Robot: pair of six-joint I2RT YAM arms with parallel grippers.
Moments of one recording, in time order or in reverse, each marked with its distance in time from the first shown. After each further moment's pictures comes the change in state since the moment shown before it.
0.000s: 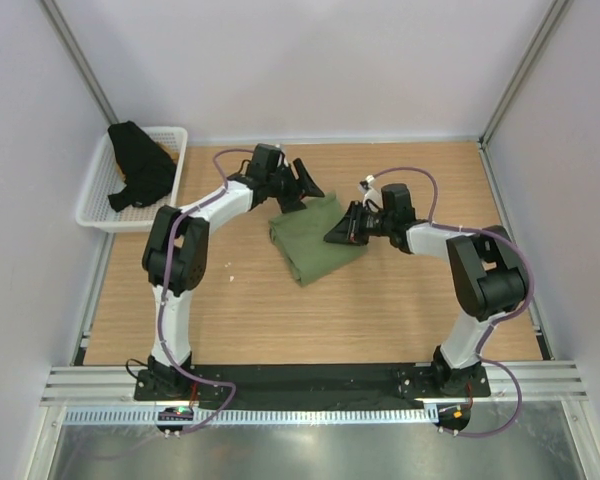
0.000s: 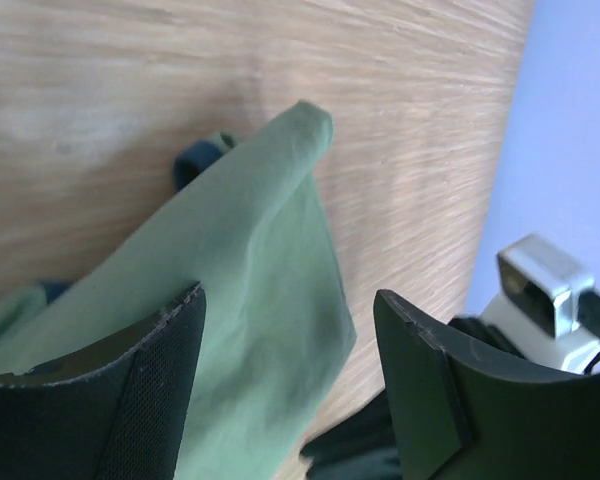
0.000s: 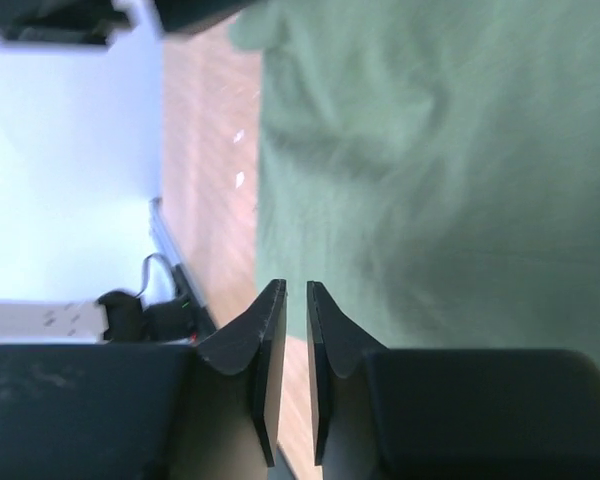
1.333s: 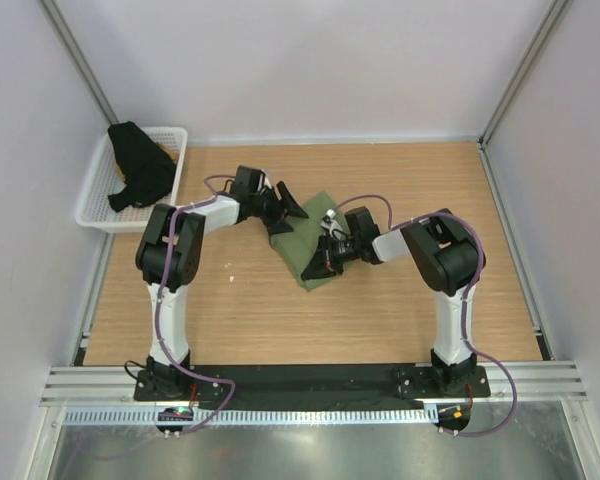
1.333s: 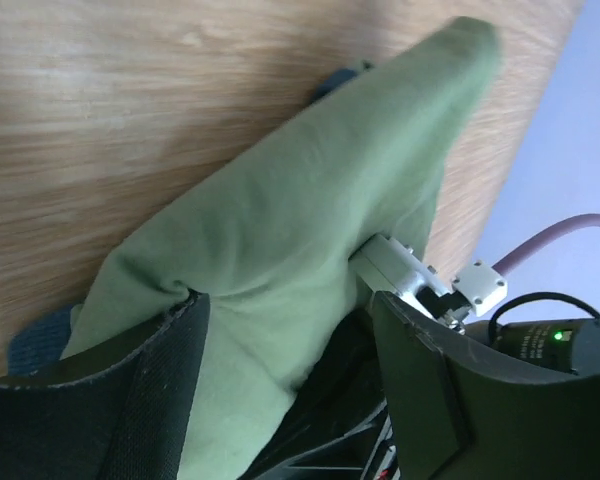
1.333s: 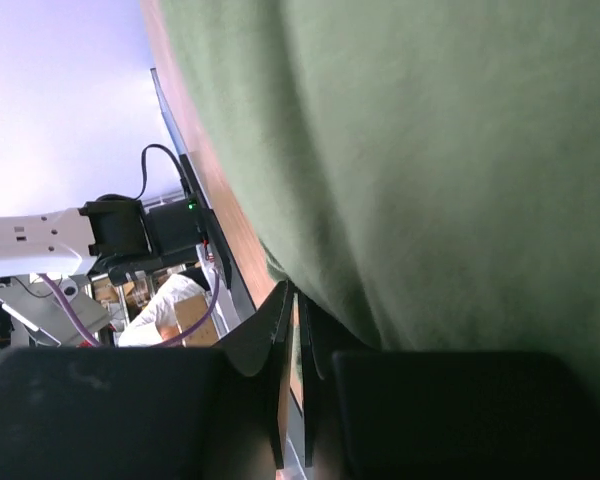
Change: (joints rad) left arm 0.093 0.042 -0.204 0.124 0.171 -0.022; right arm 0.179 0.304 0.042 0.037 -0.193 0.057
